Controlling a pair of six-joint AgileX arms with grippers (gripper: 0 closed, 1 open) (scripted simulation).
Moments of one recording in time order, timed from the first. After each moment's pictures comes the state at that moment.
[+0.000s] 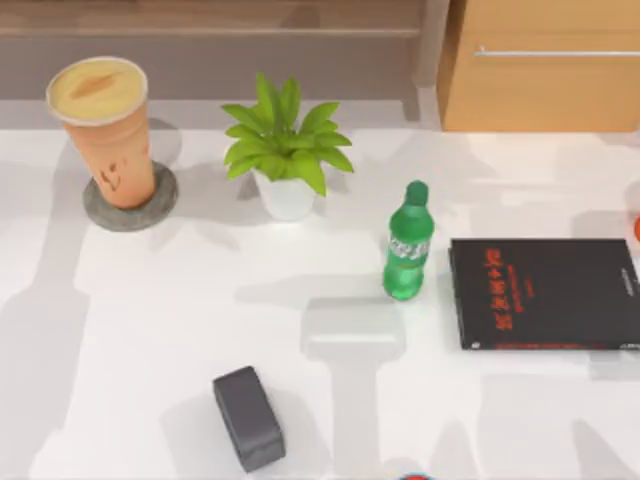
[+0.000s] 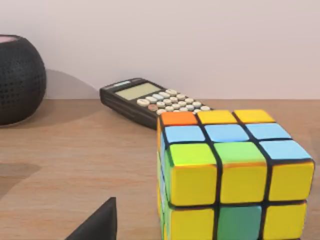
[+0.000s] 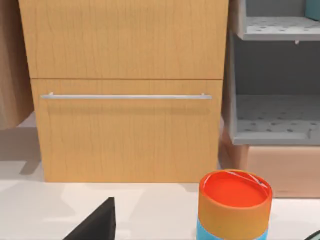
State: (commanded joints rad) left arm -0.01 1.64 1.56 0.10 0.02 0.01; right arm 0.00 0.00 0.00 0.00 0.00 0.00
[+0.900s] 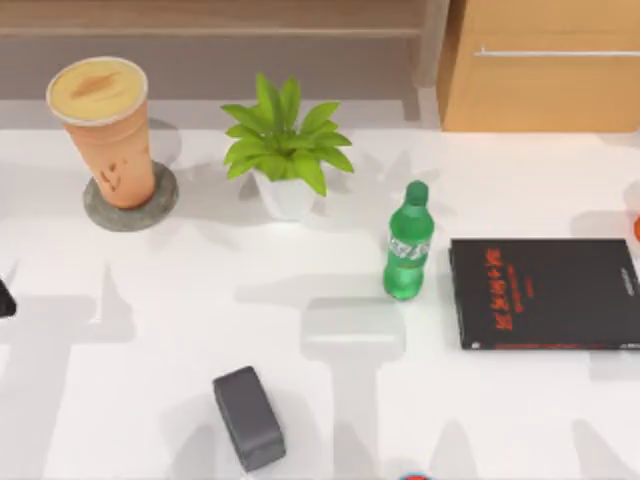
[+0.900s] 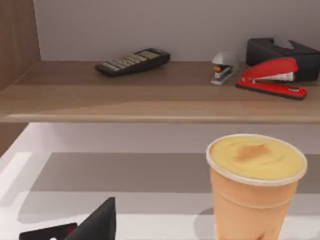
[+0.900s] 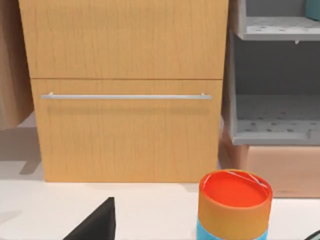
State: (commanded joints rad) left arm 0.00 0.25 0.24 0.00 0.00 0.00; right arm 0.00 0.00 0.00 0.00 0.00 0.00
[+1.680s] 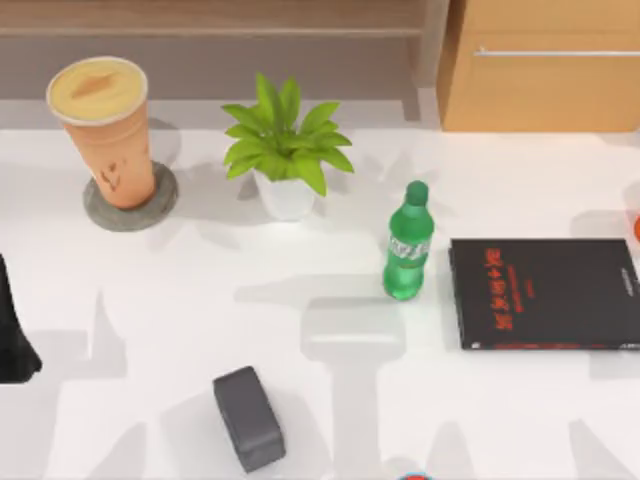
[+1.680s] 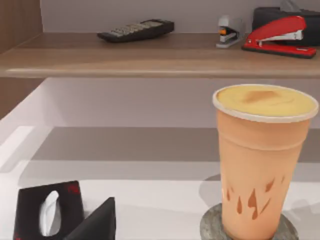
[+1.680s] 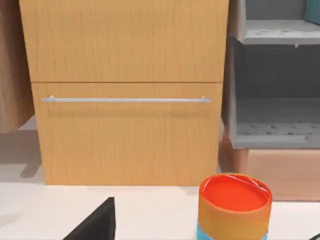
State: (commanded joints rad) left arm 0.00 0.00 0.00 0.00 0.00 0.00; right arm 0.00 0.01 0.01 0.01 0.00 0.00
